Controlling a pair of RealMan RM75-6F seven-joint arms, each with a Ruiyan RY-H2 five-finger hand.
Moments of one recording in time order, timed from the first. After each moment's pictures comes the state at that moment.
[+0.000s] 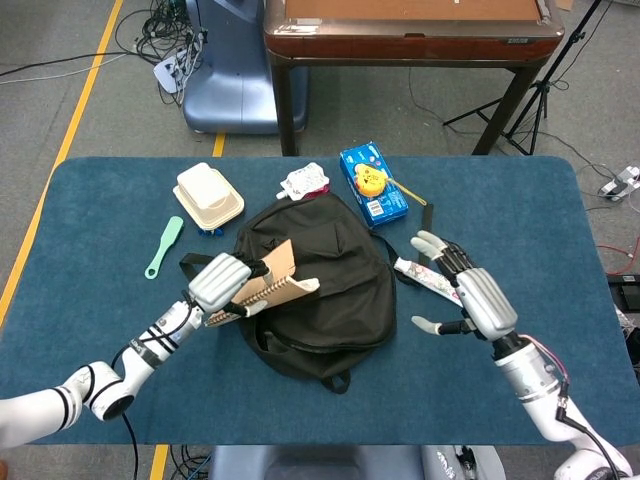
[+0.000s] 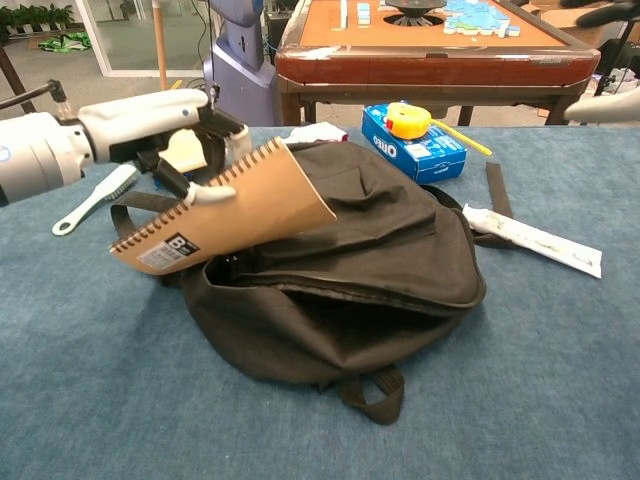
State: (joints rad) left arm -0.85 -1.45 -0.08 -1.35 1.50 1.01 -0.21; right arm 0.42 -1.07 0.18 -1.92 -1.48 1.19 0.30
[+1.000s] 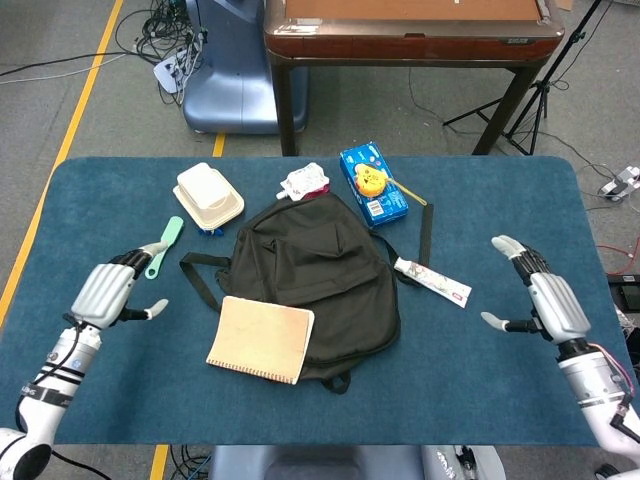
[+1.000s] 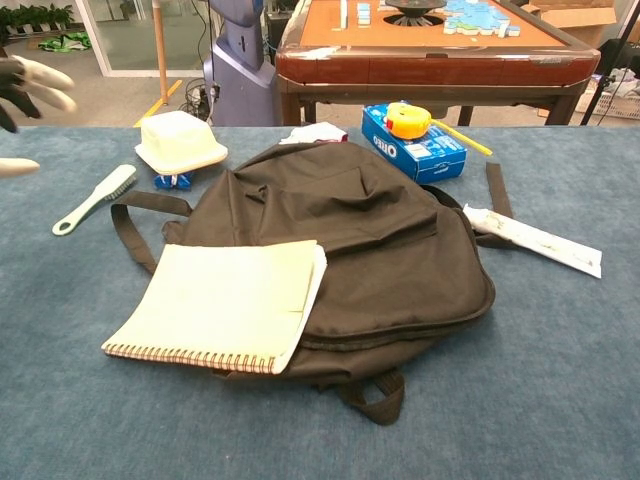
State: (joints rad) left arm -0.54 -1.14 -0.07 -1.64 1.28 1.21 -0.06; right arm 0.31 -0.96 0.12 -1.81 -1.38 1.20 0.35
